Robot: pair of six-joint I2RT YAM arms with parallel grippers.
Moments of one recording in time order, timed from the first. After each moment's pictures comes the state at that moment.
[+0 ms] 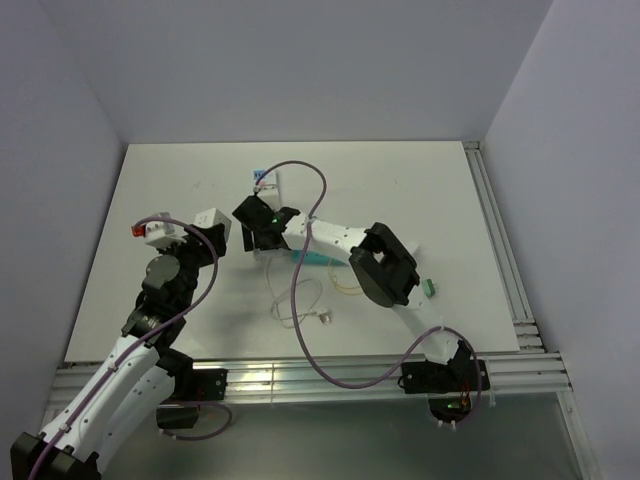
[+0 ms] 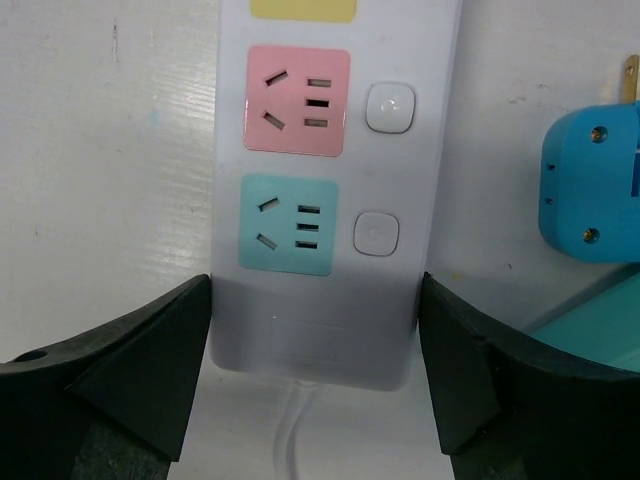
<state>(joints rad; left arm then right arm) -0.41 0.59 0.39 0.15 -0.35 -0.56 0.94 2.32 1.92 -0.58 0.40 0.67</state>
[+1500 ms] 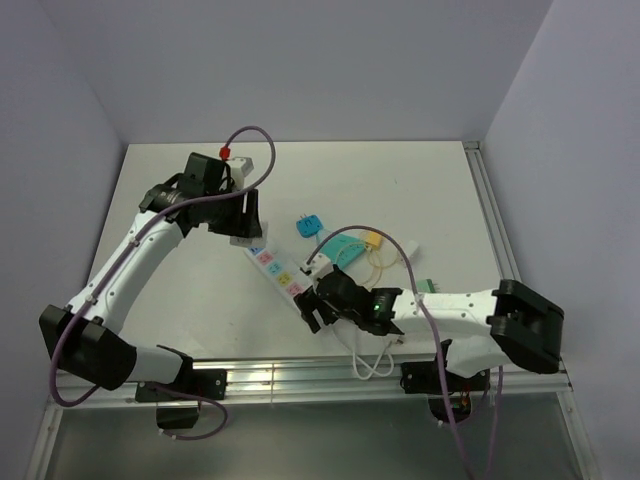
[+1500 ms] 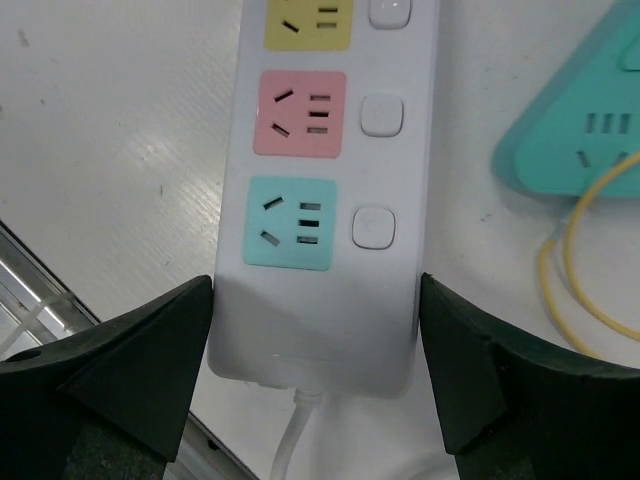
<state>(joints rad) -0.39 1.35 1.36 -0.89 0.19 -0.20 1.14 1.36 0.64 -0.03 0.23 0.33</state>
